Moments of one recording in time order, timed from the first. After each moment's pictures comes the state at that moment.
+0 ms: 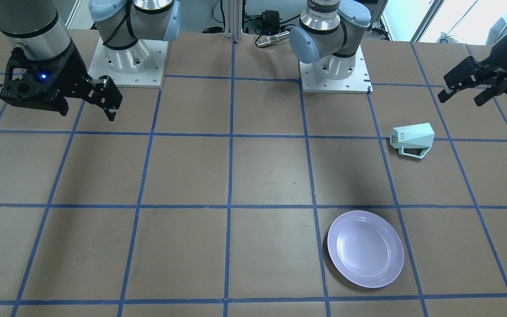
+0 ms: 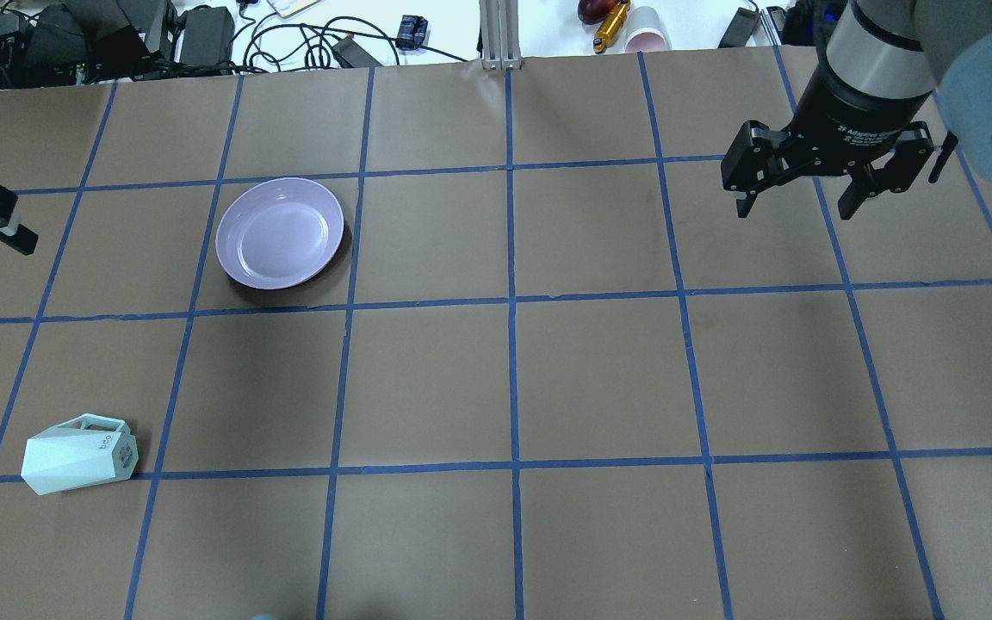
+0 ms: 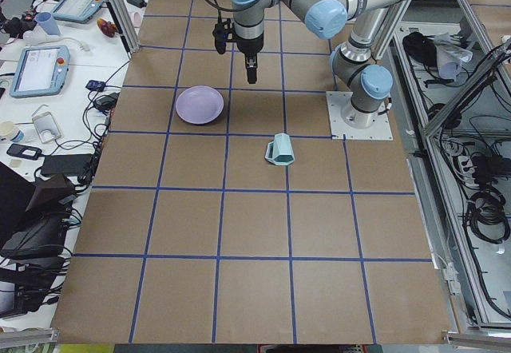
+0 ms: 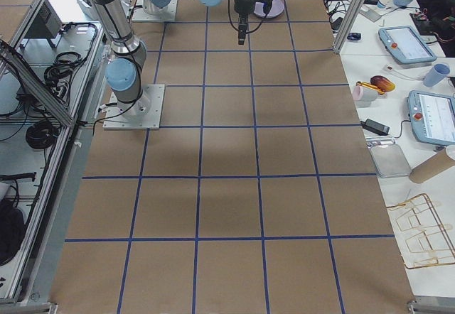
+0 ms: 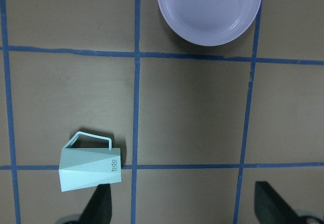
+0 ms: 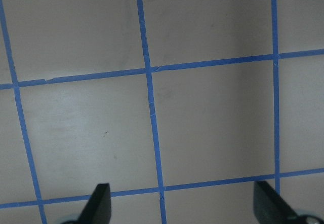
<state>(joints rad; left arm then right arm) -0.95 -1.51 -1.58 -1.76 1.44 0.57 1.52 -1.59 1.63 -1.60 -1.59 0.04</state>
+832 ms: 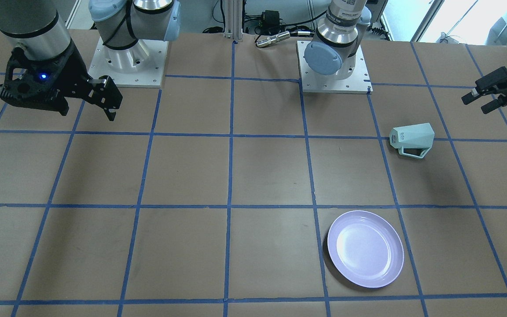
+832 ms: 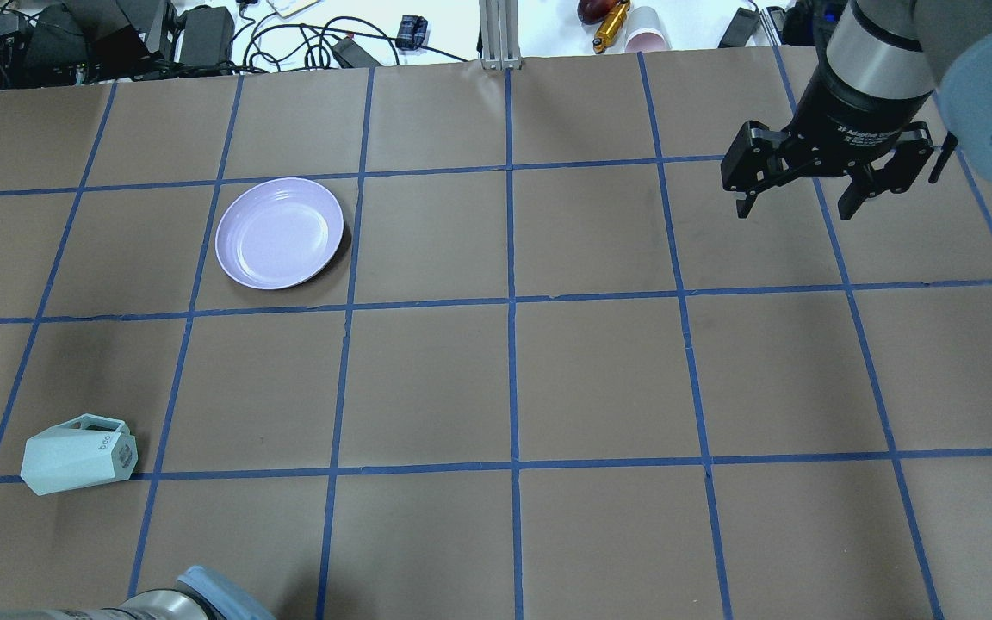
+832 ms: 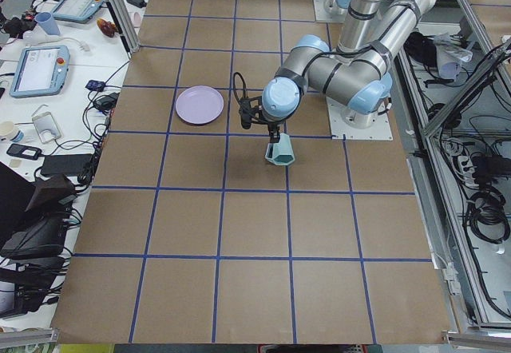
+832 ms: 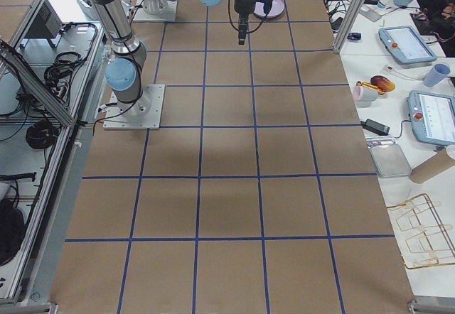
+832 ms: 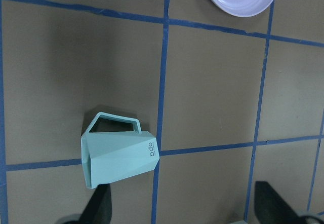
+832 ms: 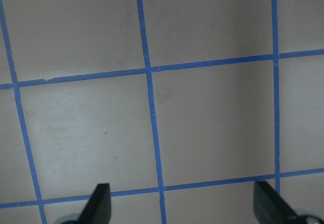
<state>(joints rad) -0.59 -1.64 -1.70 -1.79 1.32 0.97 1.52 -1.59 1.63 -1.60 -1.59 0.04</state>
